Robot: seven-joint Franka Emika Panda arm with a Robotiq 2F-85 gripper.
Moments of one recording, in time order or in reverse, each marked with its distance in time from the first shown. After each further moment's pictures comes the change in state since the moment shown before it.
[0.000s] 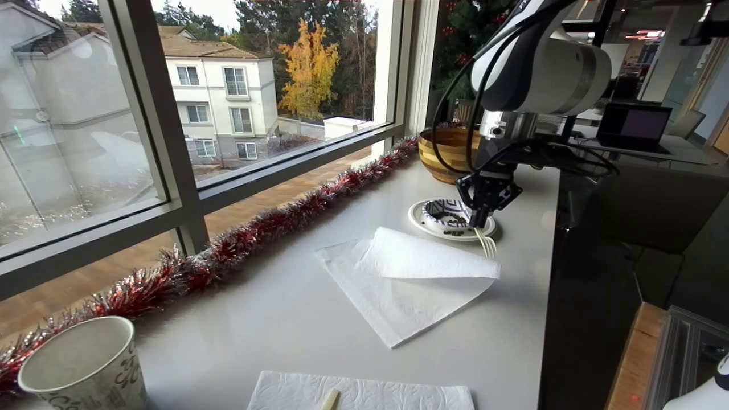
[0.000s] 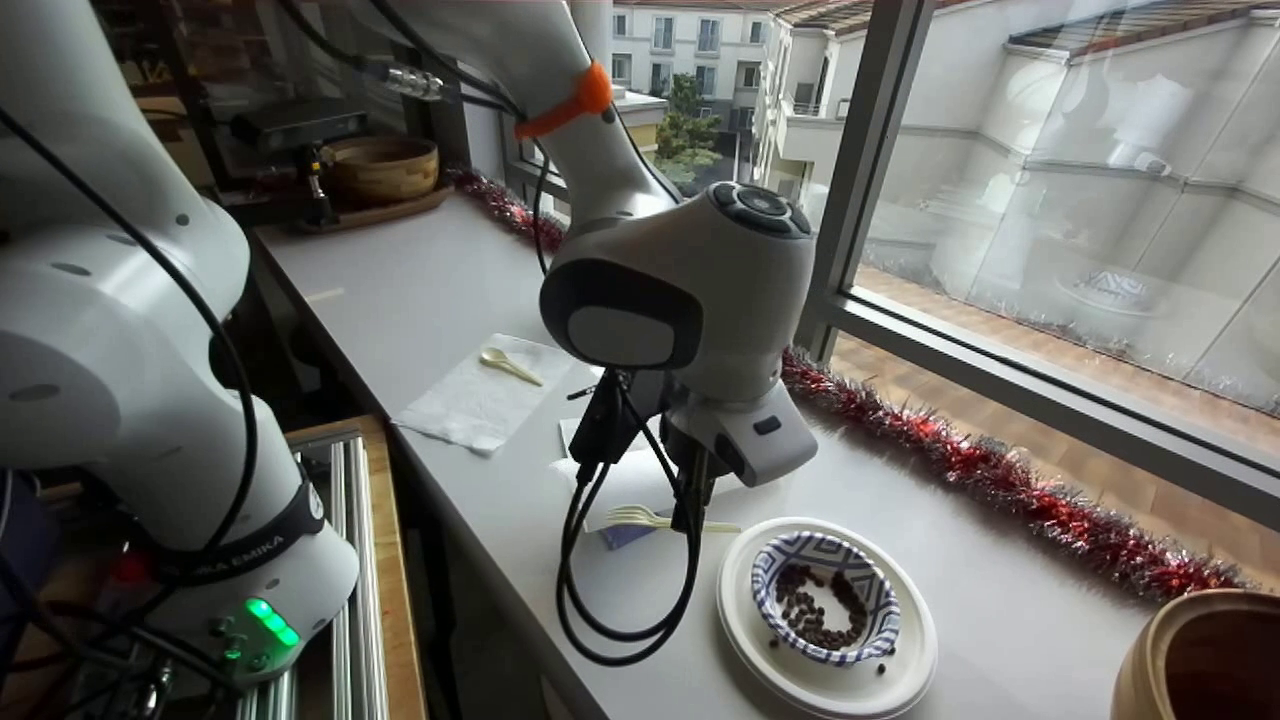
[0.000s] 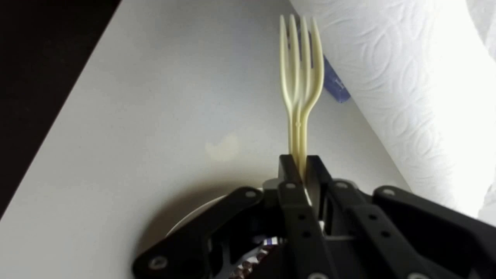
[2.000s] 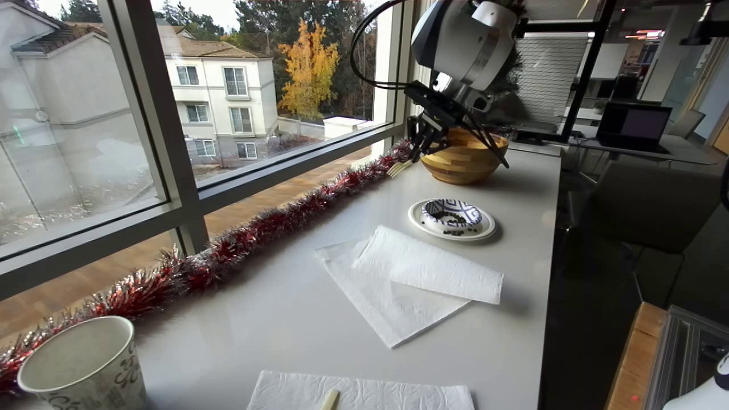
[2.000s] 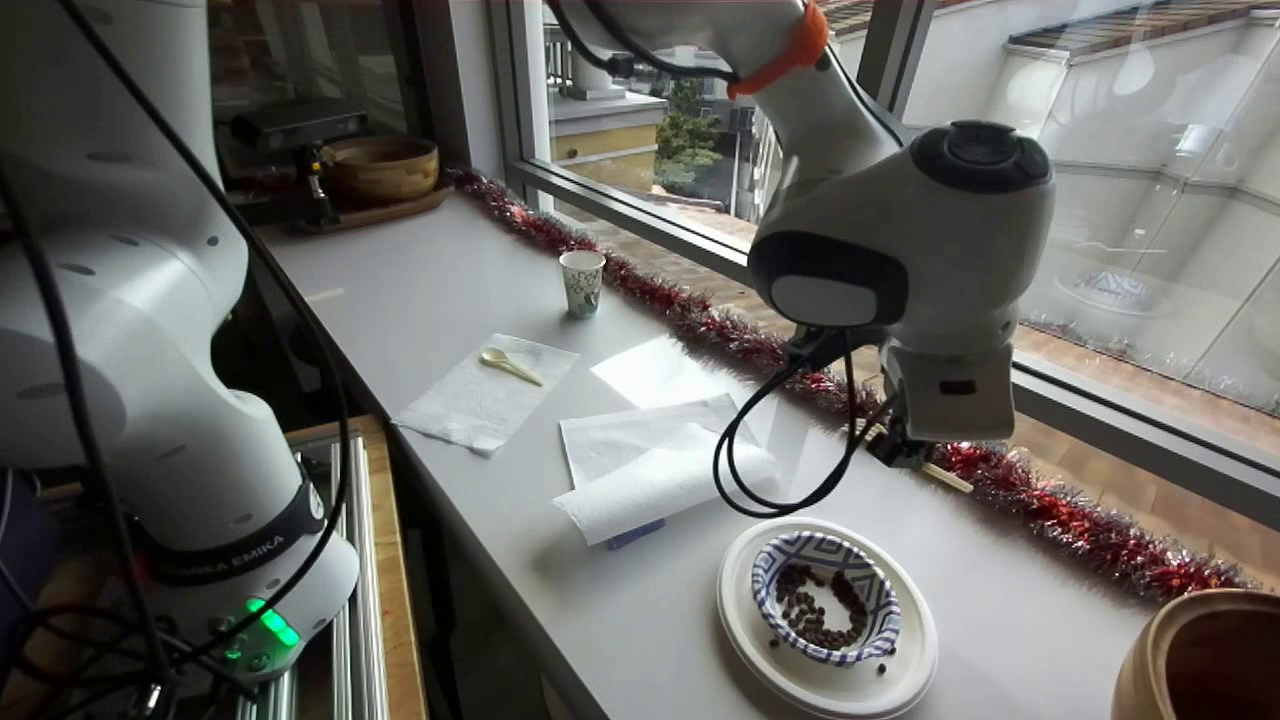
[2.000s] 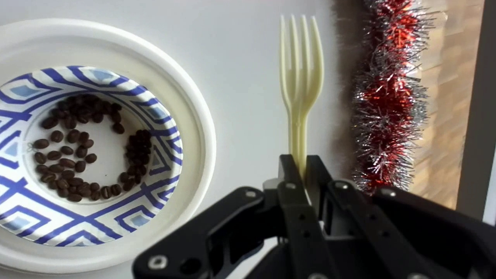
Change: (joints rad) arm 0.016 0.320 0.002 0.548 0.460 0.075 0.405
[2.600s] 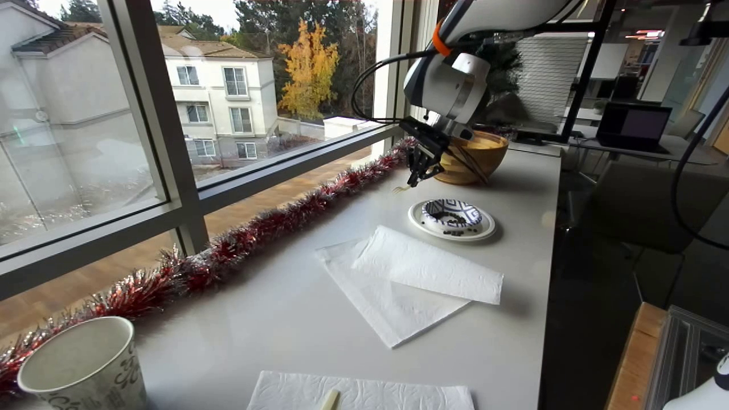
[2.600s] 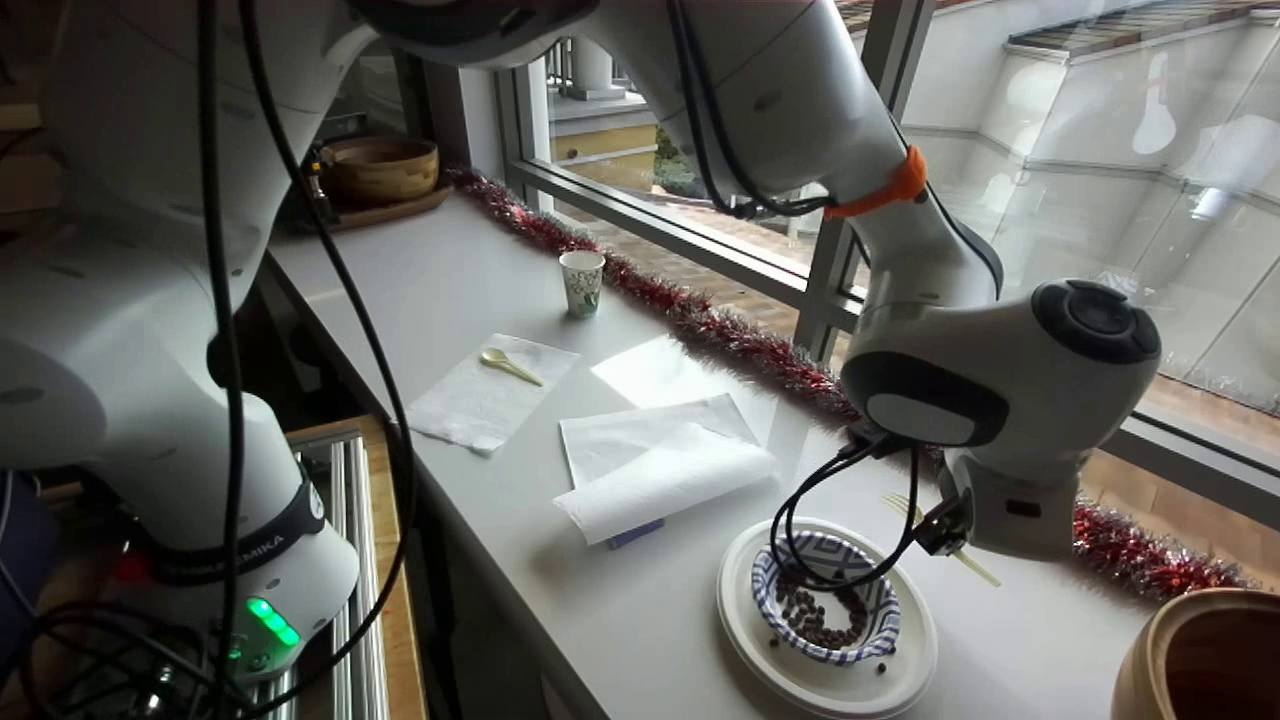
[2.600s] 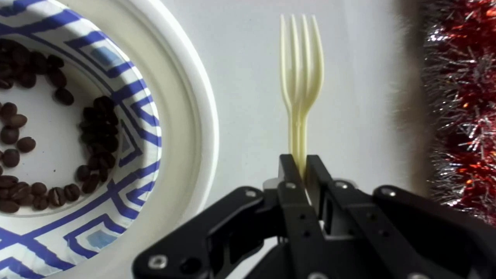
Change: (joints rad) arm -0.074 0.337 -0.010 0.323 0.000 -0.124 0.076
